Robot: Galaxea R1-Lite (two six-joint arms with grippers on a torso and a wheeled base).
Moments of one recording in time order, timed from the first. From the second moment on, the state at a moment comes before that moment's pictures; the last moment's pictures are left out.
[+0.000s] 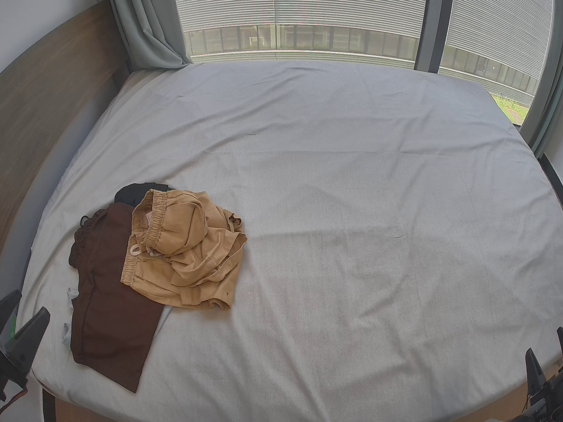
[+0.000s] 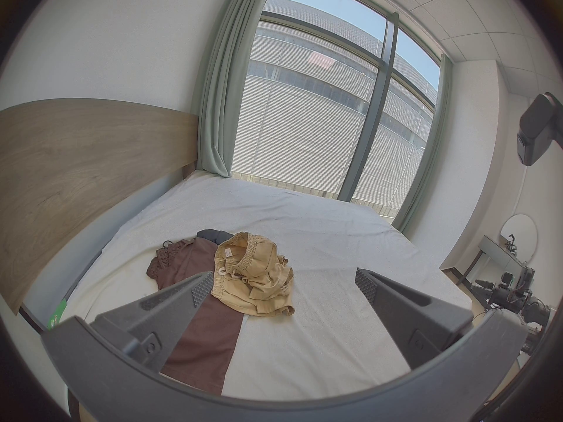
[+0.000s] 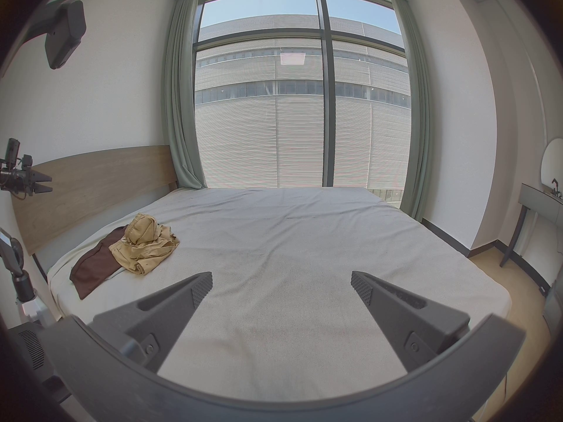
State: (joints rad) left arm -0.06 0.47 -0.35 -0.06 -0.18 -0.20; right arm 0.01 0.02 -0.02 0.00 0.00 0.00
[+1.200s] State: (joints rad) left arm -0.05 0.80 -0.47 -0.17 -0.31 -0.23; right arm 0.01 0.02 -0.02 0.00 0.00 0.00
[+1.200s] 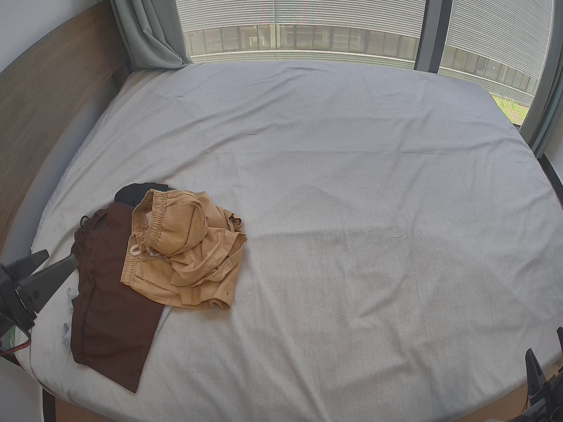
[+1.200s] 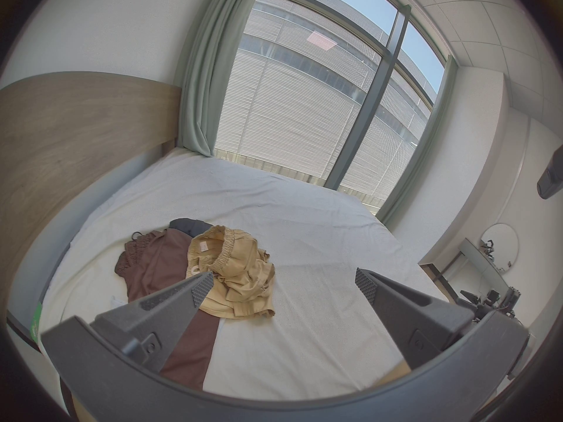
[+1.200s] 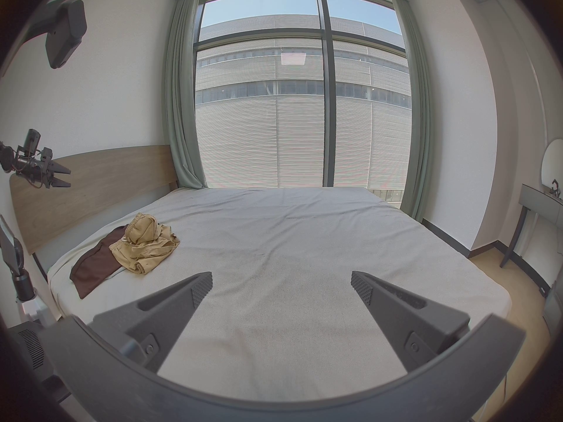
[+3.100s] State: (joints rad) left arm 0.17 1.55 -0.66 -0.54 -0.66 -0.23; right arm 0.01 0.02 -0.02 0.00 0.00 0.00
